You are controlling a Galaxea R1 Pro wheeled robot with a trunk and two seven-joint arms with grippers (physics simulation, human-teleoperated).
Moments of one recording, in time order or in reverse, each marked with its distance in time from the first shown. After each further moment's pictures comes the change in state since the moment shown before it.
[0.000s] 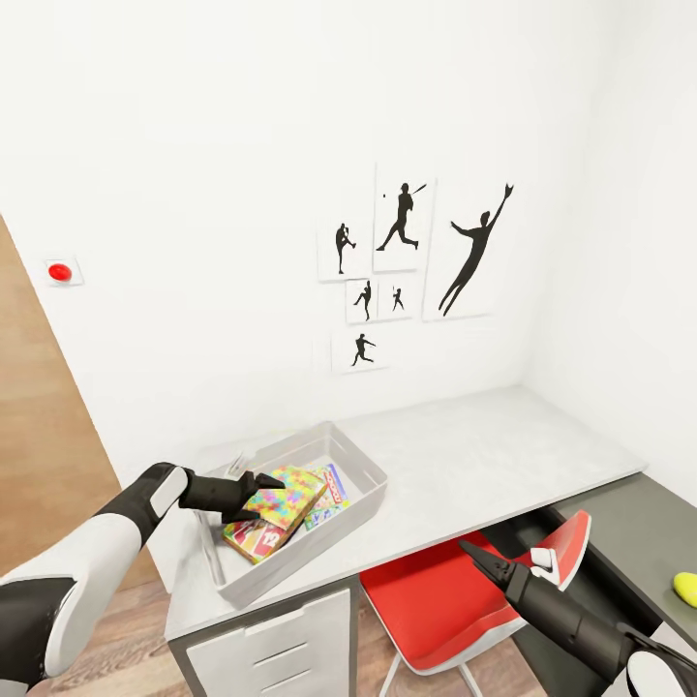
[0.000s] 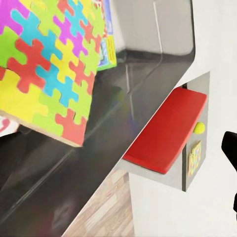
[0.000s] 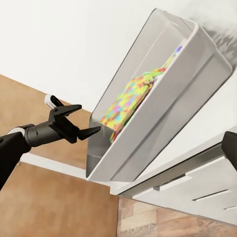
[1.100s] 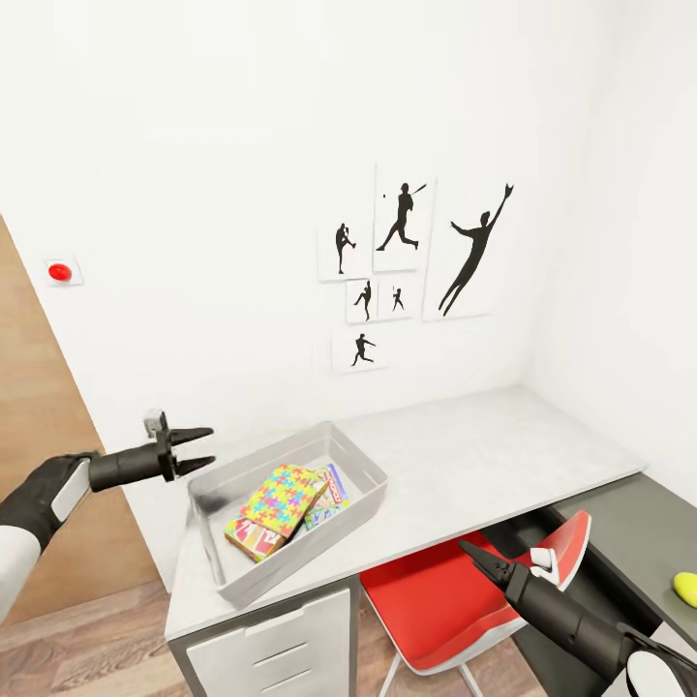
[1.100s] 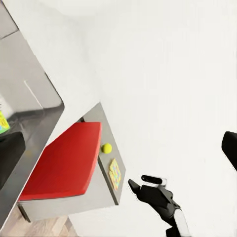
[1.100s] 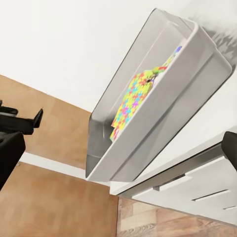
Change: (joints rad) left arm 0.053 0.273 -0.012 -0.177 -0.007 -0.016 -0.724; right arm 0.000 0.000 0.001 0.000 0.000 -0.001 -0.002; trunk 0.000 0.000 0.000
